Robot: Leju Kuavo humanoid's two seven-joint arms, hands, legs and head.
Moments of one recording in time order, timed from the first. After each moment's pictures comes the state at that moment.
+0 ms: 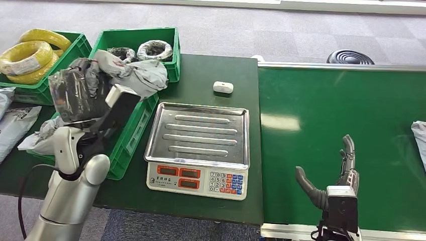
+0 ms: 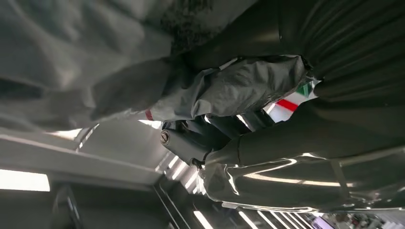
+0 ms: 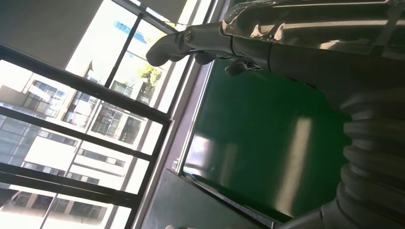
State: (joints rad) left arm -0.52 0.07 -0.28 -1.55 -1.16 0.42 0.13; right arm 0.16 -0.10 0.16 -1.73 0.26 -0.45 -0.37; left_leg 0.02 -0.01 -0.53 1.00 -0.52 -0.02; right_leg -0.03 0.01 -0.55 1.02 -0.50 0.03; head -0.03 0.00
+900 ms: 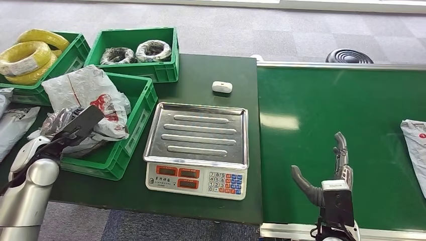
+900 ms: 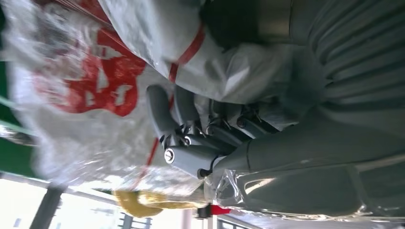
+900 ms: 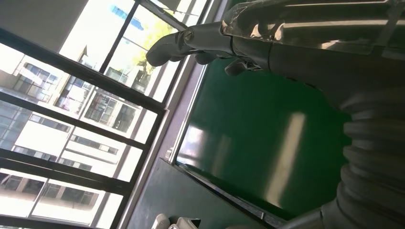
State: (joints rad) left arm -0.40 0.29 -0.01 -1.38 -0.77 -0.22 0.15; right arm 0.14 -0.10 0.16 -1.71 0.27 -0.38 -0.33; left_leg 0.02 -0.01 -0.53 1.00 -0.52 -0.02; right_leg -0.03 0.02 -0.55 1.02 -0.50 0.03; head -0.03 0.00
